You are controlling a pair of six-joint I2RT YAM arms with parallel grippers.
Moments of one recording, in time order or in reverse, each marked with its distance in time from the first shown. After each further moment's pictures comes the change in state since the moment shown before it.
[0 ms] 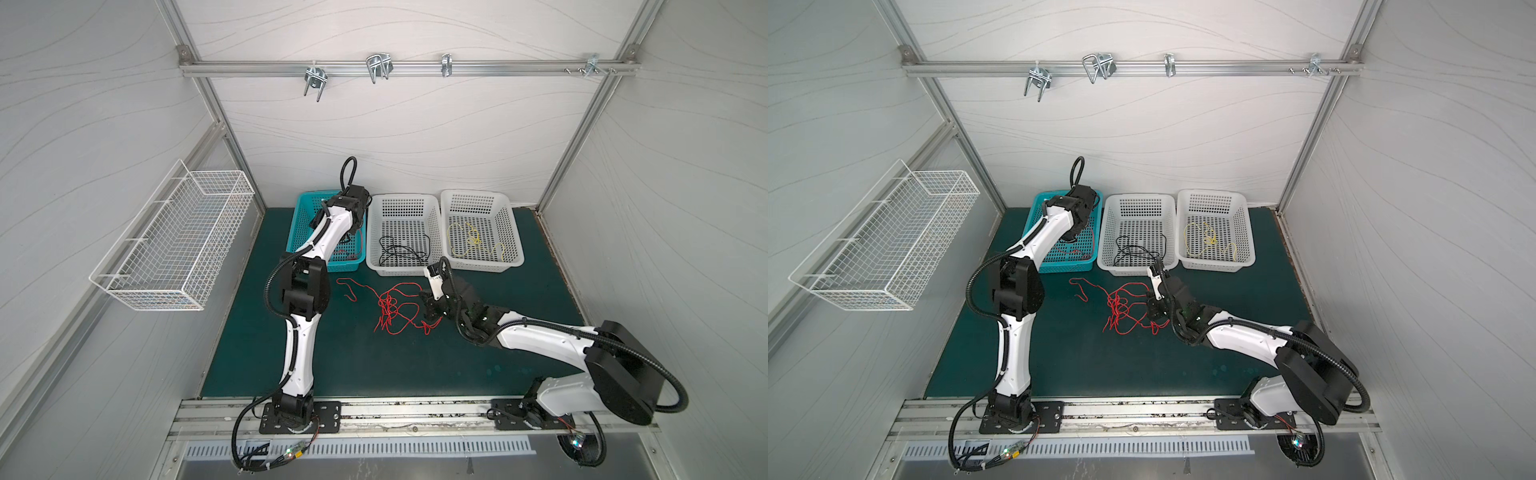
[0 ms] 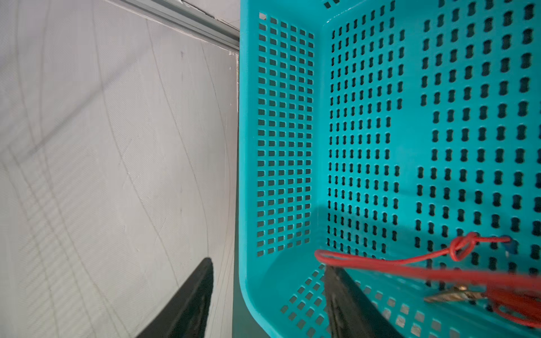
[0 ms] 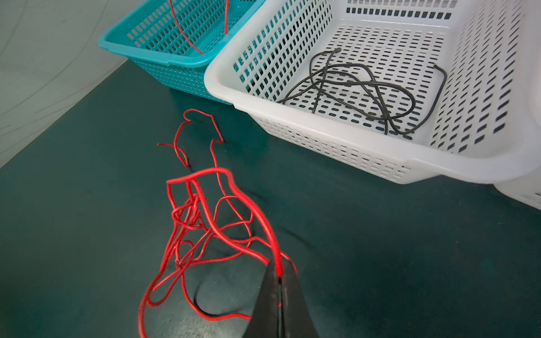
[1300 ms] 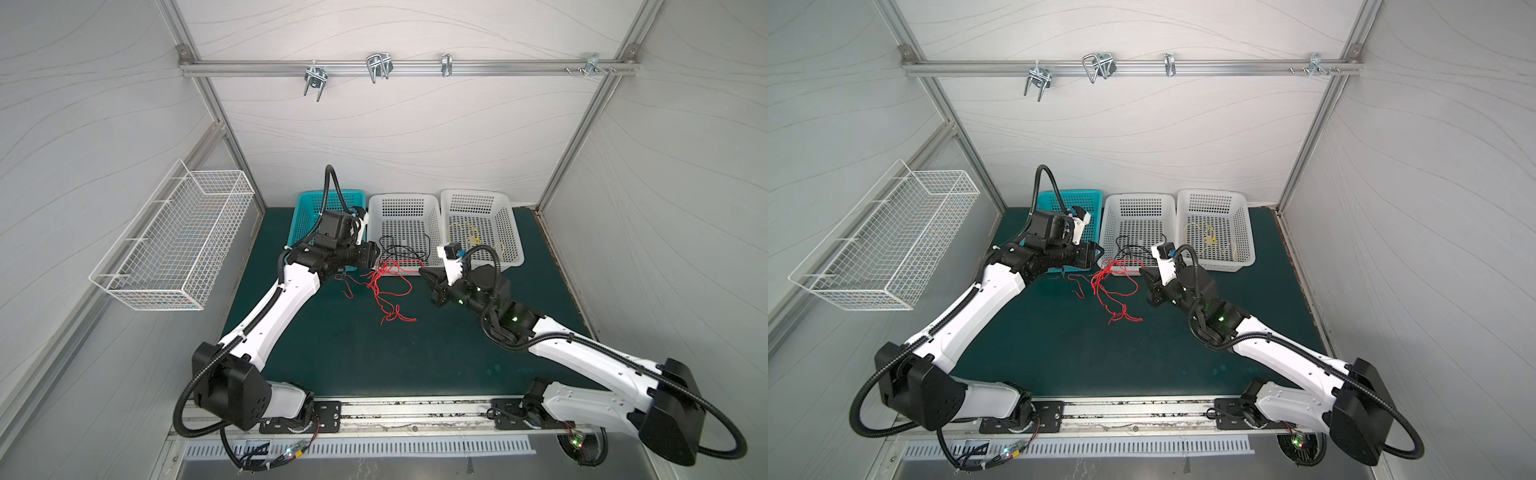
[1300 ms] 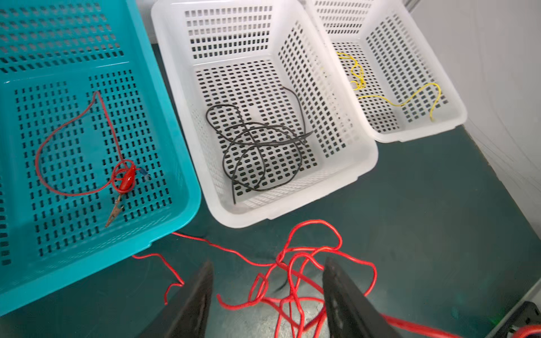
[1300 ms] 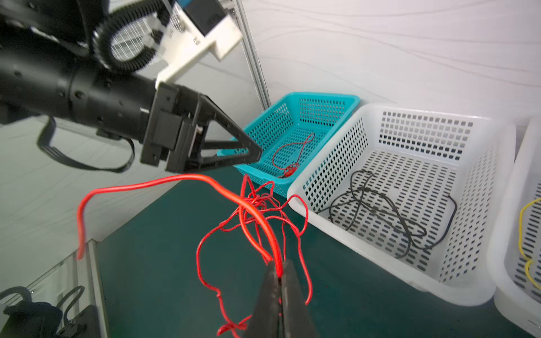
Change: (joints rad) left arm -0.129 -0.891 -0.858 0.507 1.090 -0.155; right arm 0.000 -0.293 0.106 -0.025 -0.120 -0.054
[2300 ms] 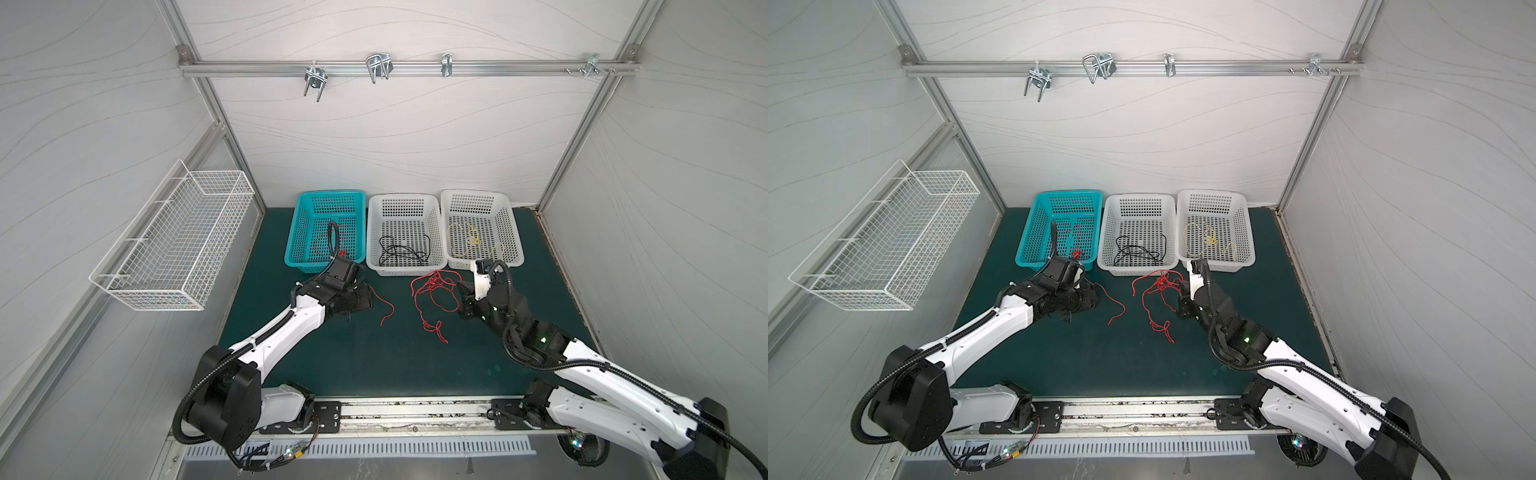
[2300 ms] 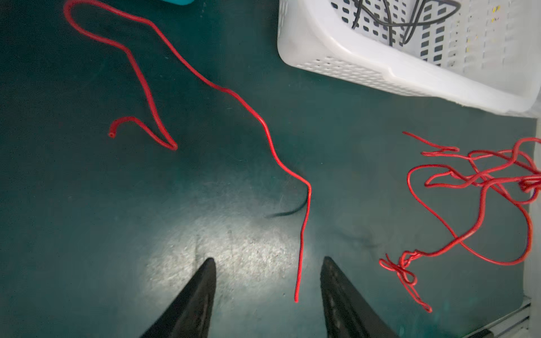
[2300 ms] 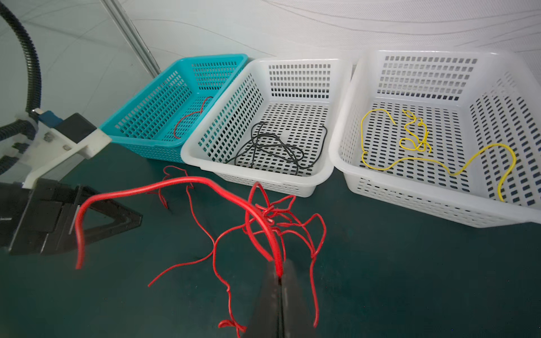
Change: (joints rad) left arm -0.051 -0.056 -0.438 0.106 -0.077 -0.510; right arm 0.000 -0.237 -0.135 -0.347 0.388 0.118
